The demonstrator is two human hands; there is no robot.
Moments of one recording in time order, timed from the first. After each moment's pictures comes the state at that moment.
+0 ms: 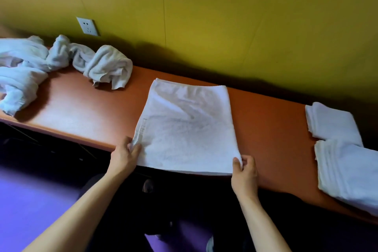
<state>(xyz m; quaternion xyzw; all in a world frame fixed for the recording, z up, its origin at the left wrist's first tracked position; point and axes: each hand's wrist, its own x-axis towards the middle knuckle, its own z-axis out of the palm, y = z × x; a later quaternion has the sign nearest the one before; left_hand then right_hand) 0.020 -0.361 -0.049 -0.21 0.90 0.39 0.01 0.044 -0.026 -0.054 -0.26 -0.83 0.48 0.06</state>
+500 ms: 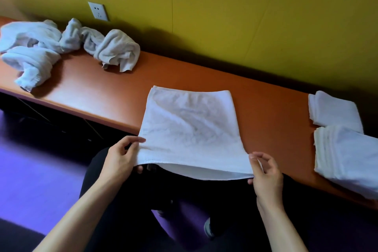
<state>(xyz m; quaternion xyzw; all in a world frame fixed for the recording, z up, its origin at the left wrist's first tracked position) 0.123 -0.334 -0.010 -0.22 0.76 0.61 -0.01 0.116 0.022 -0.036 -0.26 -0.74 0.61 0.10</state>
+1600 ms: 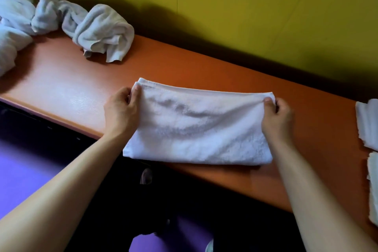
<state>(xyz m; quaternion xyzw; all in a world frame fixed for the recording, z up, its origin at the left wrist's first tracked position) -0.075 -0.341 -0.041 -0.23 0.86 0.42 -0.19 -0.131 0.010 -0.061 -0.12 -0.87 0.45 0.17</state>
